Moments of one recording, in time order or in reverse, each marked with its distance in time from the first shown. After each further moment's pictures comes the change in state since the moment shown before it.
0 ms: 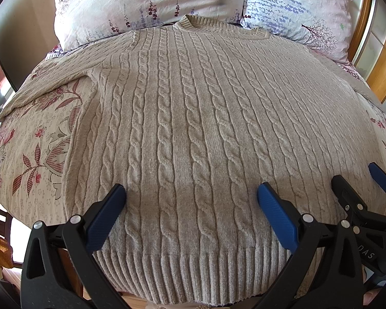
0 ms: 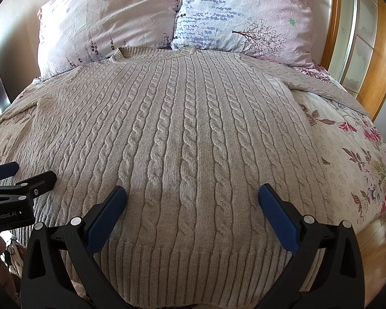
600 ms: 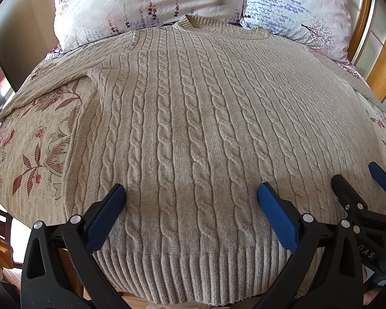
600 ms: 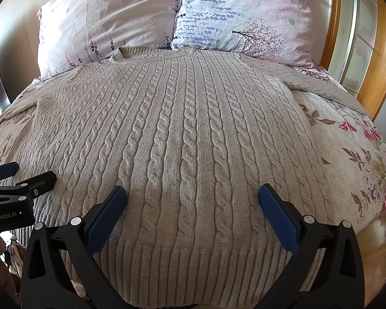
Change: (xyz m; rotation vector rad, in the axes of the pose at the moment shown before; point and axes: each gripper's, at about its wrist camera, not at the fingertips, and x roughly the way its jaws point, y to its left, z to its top) left arm 0.000 0.000 0.000 0.000 0.000 0.001; right arm 0.000 0.000 0.000 0.000 0.000 0.000
